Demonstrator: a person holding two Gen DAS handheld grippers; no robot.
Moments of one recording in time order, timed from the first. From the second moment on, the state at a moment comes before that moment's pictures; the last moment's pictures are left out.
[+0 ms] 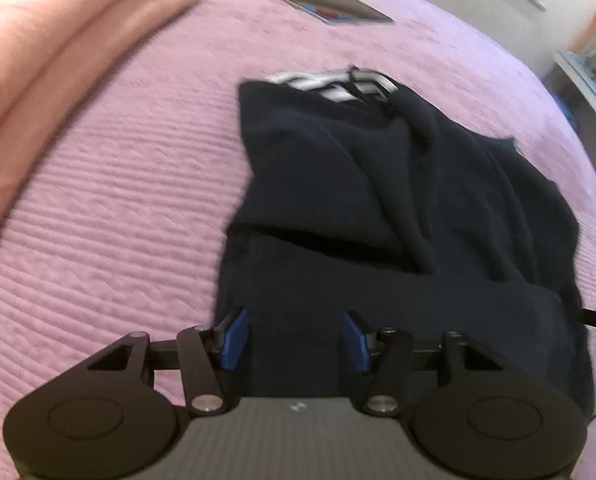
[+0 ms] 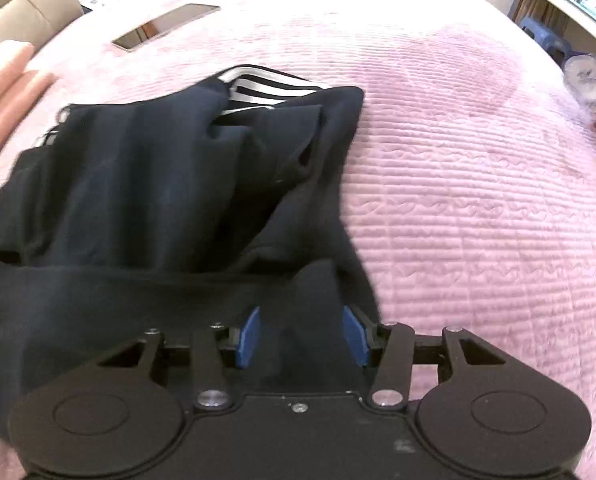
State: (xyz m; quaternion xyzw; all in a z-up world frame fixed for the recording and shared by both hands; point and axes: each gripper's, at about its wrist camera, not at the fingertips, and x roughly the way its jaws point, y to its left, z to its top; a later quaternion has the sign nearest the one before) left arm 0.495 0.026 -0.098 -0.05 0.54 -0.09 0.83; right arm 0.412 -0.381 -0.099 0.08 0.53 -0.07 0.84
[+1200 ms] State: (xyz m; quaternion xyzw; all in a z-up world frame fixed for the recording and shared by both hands) left arm 0.510 0.021 -0.124 -0.06 0.50 -0.15 0.85; right arm 0.422 -0.385 -0.126 0.08 0.54 0.01 0.84
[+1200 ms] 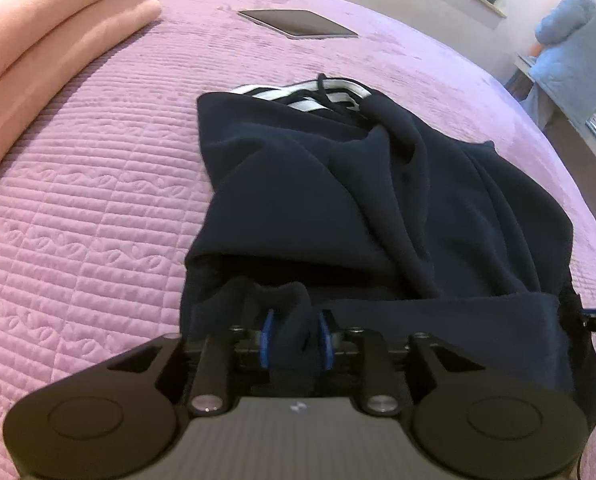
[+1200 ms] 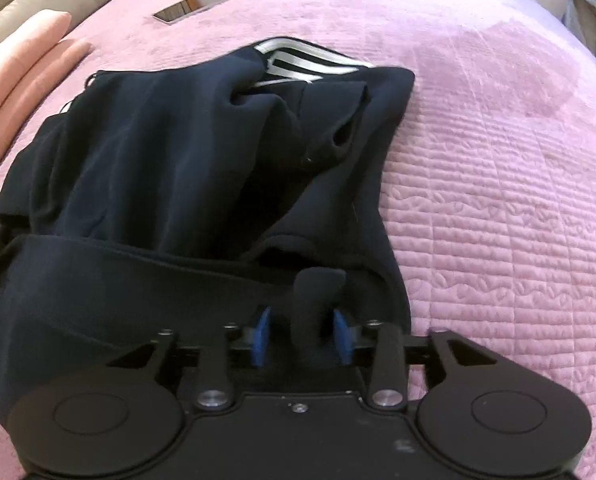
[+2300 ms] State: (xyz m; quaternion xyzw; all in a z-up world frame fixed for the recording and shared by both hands) left arm 0.567 -0.003 0.021 -0.12 0.24 -0.18 0.95; right arm 0.460 -0.386 0.028 0.01 0.23 -0.02 0.97
